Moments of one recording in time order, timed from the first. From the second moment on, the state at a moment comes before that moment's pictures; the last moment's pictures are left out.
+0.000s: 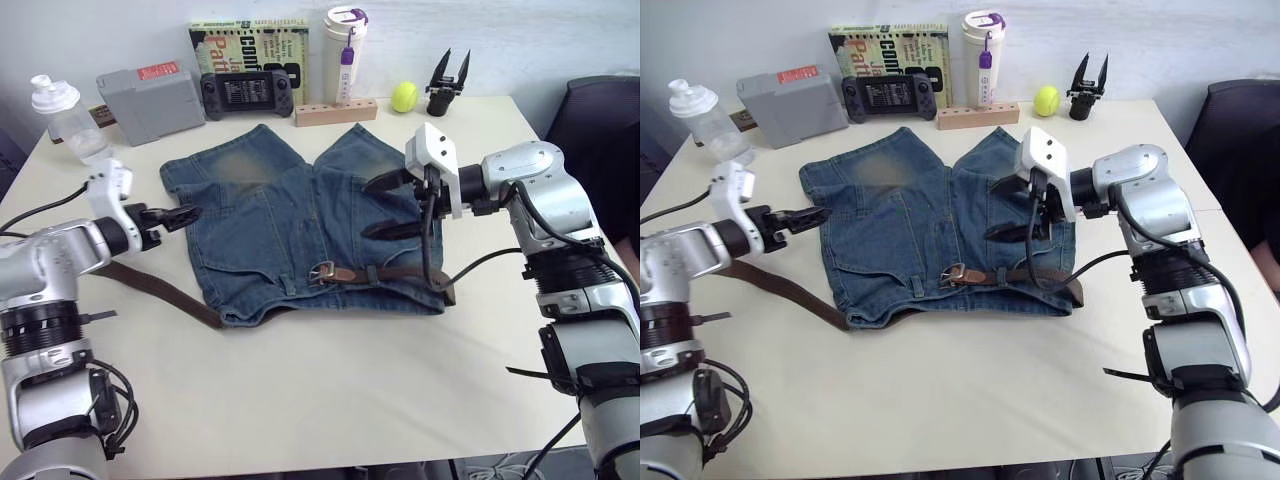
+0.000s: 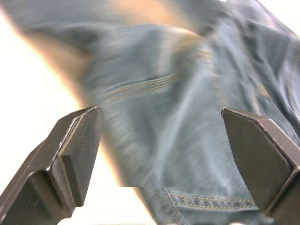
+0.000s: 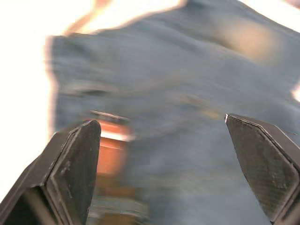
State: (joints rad) left arm -0.71 0.70 0.56 0.15 -0.47 1.30 -0.43; right arm -1.04 -0.67 0.24 0.17 0.28 0.52 1.50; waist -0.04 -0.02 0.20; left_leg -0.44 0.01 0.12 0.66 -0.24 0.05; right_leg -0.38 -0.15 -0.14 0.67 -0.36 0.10
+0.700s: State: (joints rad) left arm -1.04 0.35 1.04 0.22 0.06 1.38 0.51; right arm -1.08 -0.55 0.27 0.25 0.23 0.44 1.39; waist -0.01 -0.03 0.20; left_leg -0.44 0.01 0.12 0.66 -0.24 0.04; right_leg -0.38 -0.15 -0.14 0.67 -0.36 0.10
